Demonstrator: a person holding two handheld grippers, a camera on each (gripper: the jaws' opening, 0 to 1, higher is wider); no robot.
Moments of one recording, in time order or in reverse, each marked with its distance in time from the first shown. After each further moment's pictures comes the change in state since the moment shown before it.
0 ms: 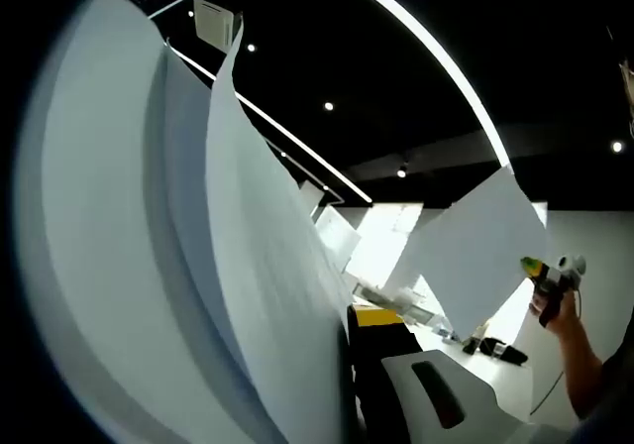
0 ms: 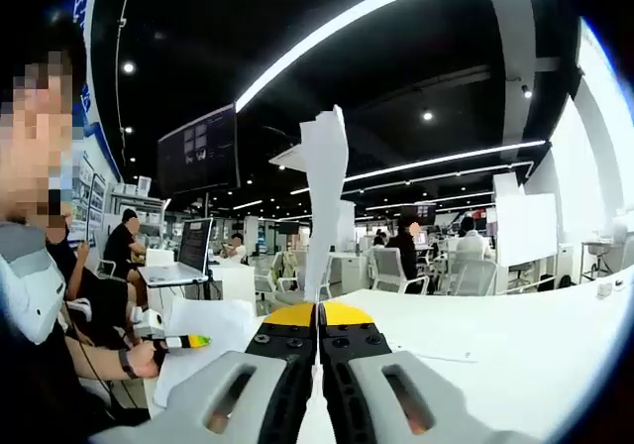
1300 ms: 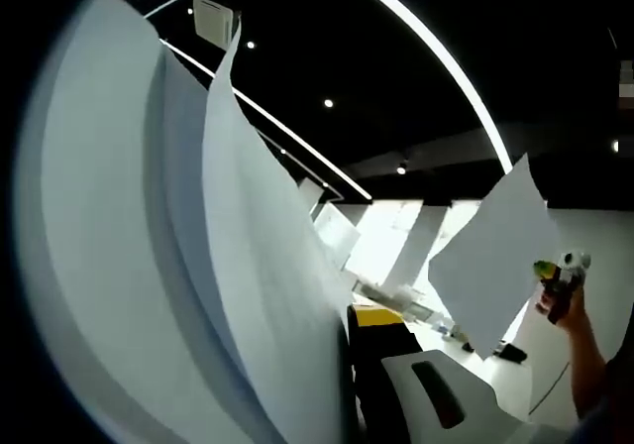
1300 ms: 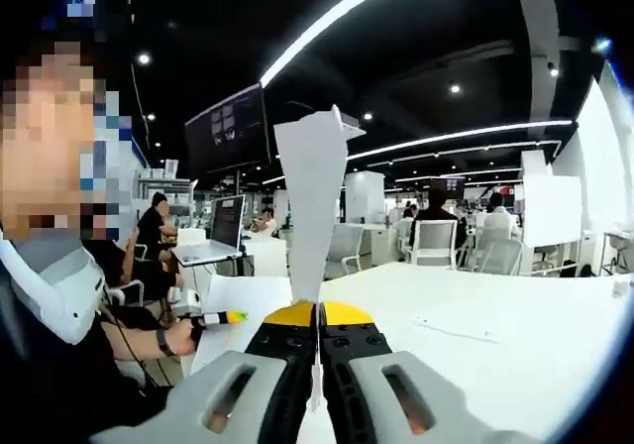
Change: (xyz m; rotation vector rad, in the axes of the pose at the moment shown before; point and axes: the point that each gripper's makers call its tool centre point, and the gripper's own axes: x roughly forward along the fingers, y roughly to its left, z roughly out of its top) left arm 0.002 0.011 0.000 0.000 0.015 0.000; right arm -0.020 0.026 -0.014 0.028 0.144 0.141
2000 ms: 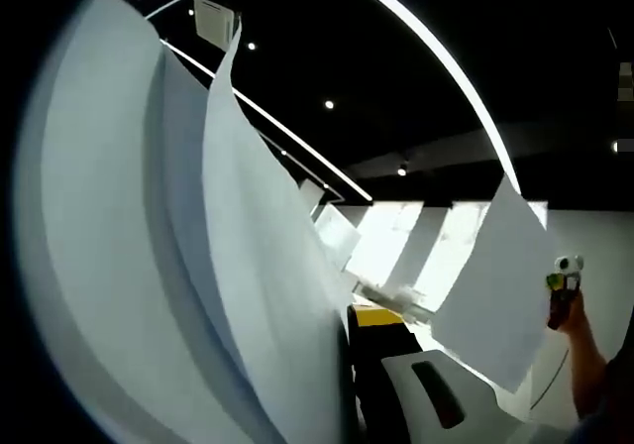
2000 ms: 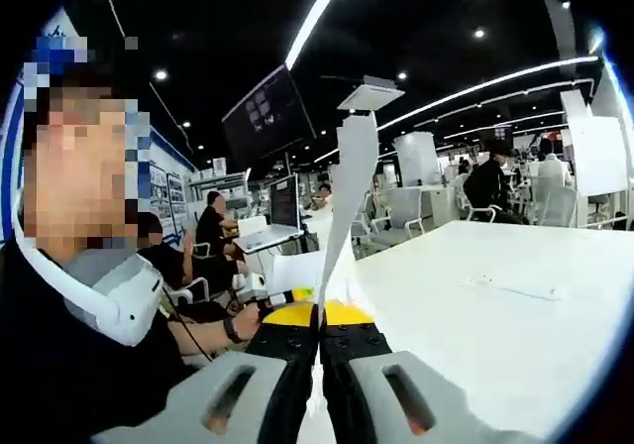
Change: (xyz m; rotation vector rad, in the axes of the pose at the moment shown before) left arm -0.001 -0.001 0.001 -0.001 -0.007 0.002; right arm 0.000 0.044 -0.025 0.159 0.125 0.284
